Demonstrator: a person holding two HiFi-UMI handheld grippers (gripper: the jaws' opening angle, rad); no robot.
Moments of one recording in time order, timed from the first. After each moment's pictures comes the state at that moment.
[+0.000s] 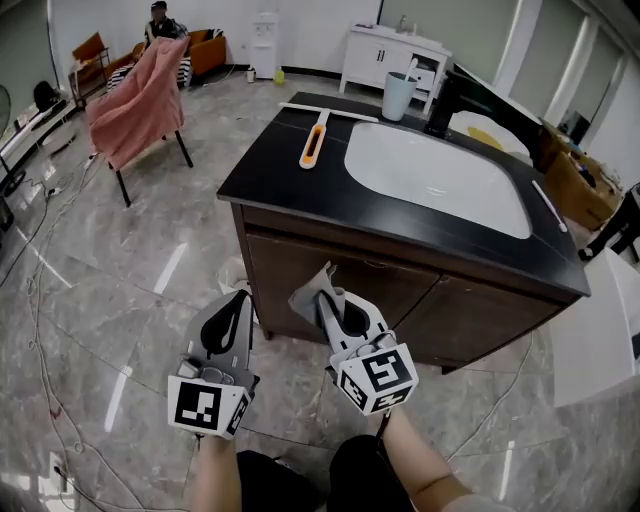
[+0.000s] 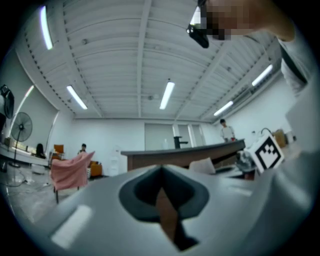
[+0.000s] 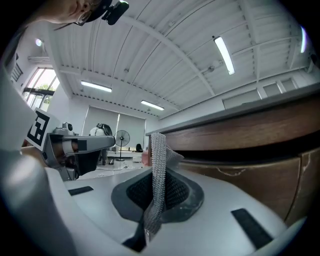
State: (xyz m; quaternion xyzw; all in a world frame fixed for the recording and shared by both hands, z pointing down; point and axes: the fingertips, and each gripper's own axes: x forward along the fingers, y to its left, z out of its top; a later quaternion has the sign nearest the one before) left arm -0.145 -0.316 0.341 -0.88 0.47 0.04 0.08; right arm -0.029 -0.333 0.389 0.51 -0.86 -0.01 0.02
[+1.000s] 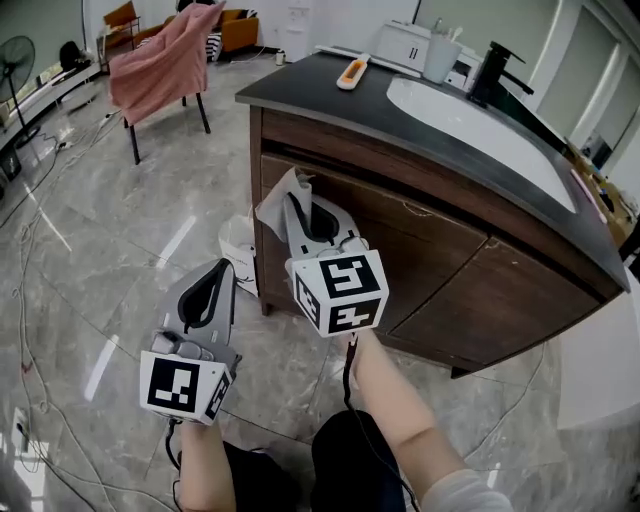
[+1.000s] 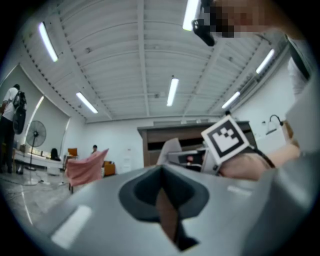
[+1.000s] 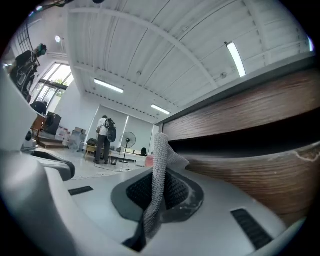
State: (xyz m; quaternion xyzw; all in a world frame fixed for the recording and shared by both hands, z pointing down) left arm -0.176 -0.304 0.439 -0.84 0.53 0.03 0.09; right arm -0.102 -0.406 0.416 0.48 -0.88 -0.08 0.01
